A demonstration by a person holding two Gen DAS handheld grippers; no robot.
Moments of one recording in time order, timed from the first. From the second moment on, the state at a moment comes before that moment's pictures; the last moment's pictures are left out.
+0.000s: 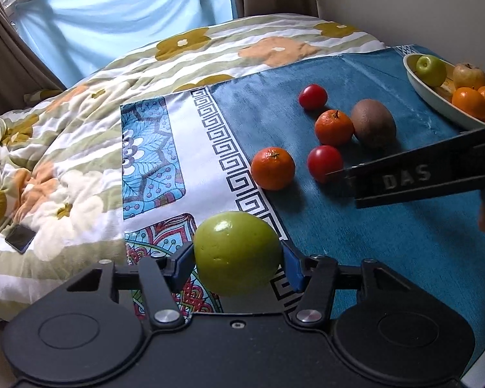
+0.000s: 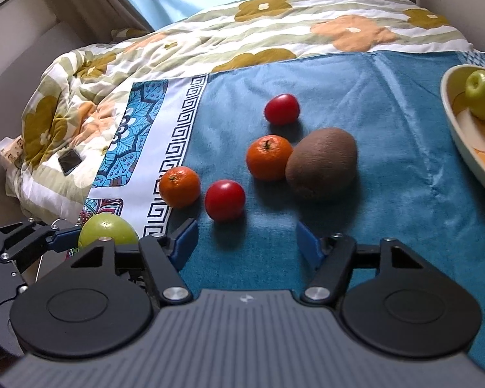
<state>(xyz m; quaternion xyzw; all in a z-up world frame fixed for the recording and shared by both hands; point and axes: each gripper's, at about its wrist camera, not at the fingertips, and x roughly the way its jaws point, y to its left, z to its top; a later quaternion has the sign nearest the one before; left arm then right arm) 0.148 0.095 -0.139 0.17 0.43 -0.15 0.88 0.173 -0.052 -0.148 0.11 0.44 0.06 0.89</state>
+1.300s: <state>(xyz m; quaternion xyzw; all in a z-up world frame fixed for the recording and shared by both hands) 0.117 0.086 -0.089 0.12 0.40 -0.10 0.90 0.163 -0.066 -0.111 0.07 0.40 0.11 0.91</state>
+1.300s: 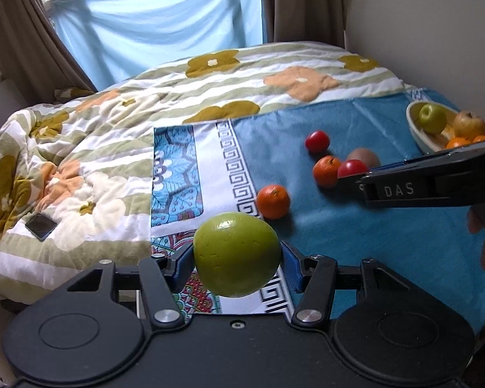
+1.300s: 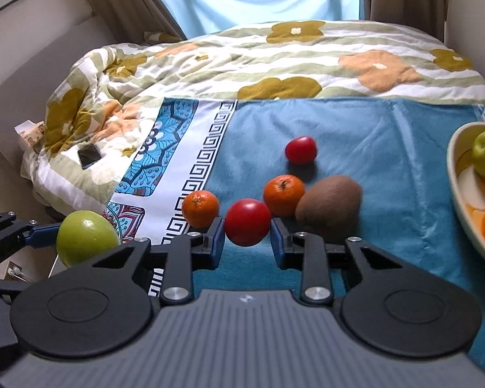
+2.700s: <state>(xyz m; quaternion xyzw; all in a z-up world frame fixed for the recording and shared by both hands) 0.153 -0.209 -0.058 0.10 0.36 -0.16 0.91 0.144 -0.381 -0.048 0.06 0.35 0.07 0.93</state>
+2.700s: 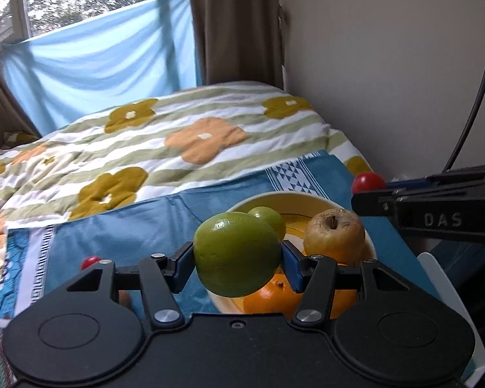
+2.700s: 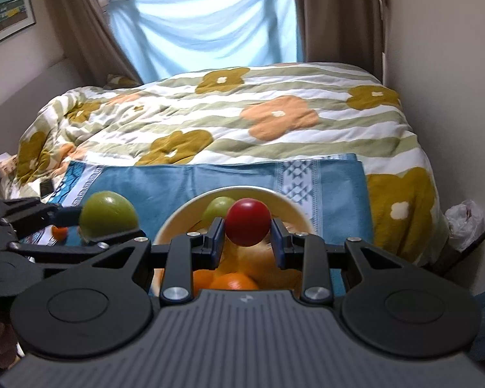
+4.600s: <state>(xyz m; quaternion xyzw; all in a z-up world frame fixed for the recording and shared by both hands) 0.192 -0.198 -0.085 0.12 0.39 -0.16 0.90 0.215 -0.396 -0.092 0.11 0.38 0.01 0.92</state>
